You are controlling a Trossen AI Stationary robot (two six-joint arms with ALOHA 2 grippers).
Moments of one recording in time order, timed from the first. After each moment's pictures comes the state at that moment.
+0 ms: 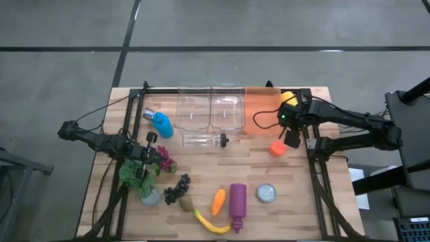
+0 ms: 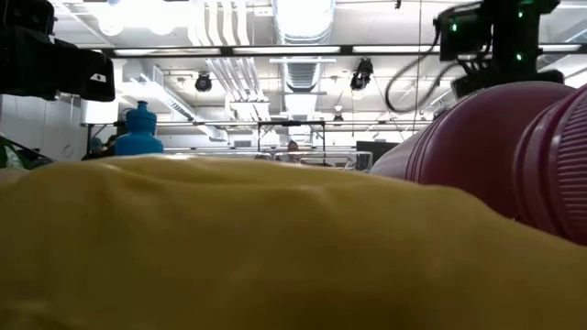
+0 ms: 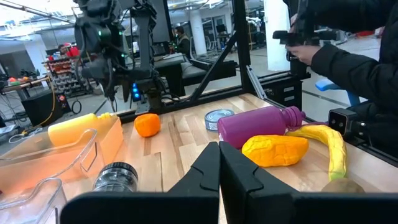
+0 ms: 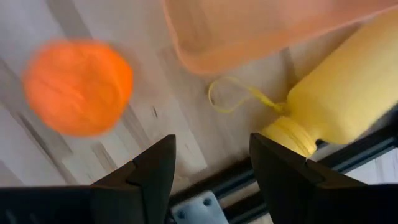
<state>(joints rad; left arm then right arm) -0.34 0.04 0.01 0.01 -0.11 0.18 -0.41 1.08 0.82 -1.24 0.18 -0.02</state>
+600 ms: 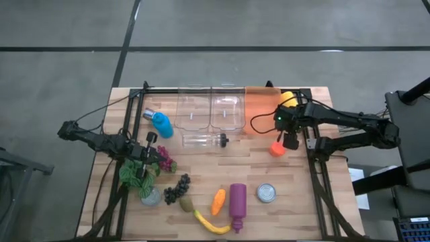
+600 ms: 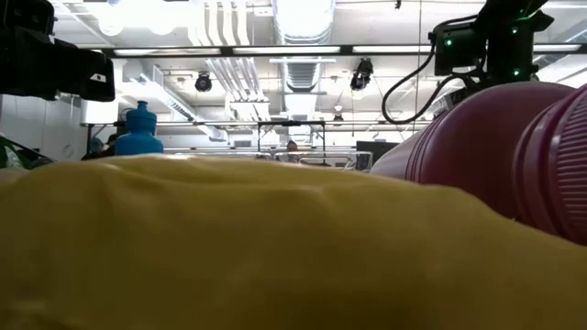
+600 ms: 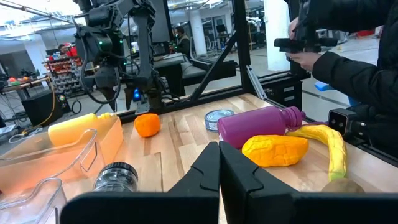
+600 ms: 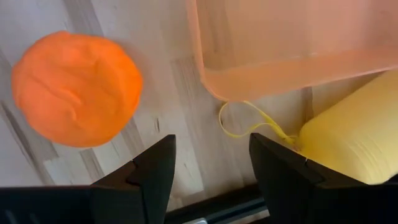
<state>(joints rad) -0.34 0.04 0.01 0.01 -0.11 0.18 -0.41 1.11 0.76 -1.11 0.15 -0.16</state>
